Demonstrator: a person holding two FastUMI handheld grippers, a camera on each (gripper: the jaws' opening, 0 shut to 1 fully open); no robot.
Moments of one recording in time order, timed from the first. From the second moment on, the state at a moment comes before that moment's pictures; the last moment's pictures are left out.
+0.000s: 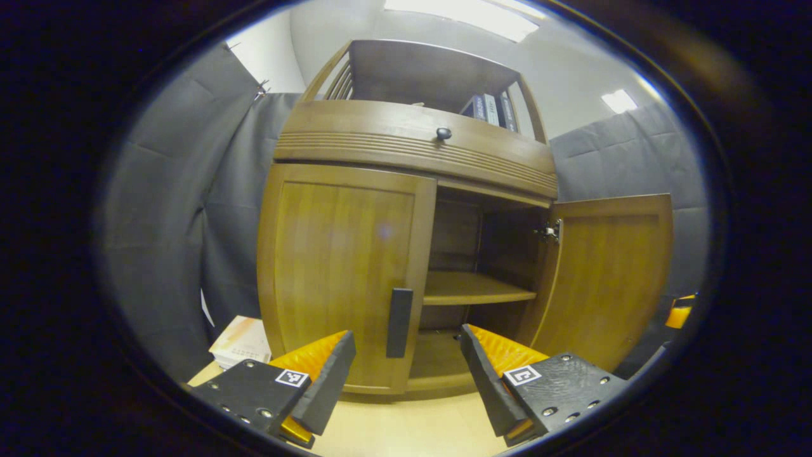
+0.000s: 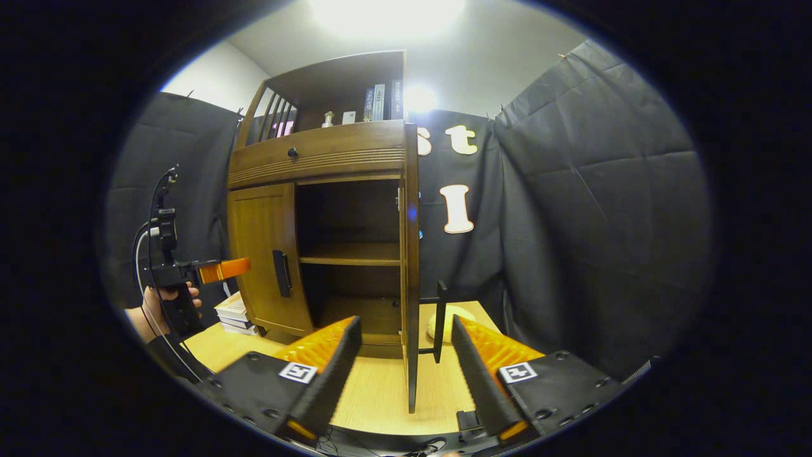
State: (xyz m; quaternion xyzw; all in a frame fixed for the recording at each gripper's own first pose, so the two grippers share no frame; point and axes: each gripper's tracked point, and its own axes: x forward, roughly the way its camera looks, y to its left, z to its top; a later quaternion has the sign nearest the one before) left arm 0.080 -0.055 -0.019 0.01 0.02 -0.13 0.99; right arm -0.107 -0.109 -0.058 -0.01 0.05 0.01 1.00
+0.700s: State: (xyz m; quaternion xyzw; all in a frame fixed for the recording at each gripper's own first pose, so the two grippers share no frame) left arm 0.169 -0.074 -0.052 0.04 0.04 -0.11 0.99; right arm -0.085 -0.029 -0.051 0.01 0.05 0.06 1.00
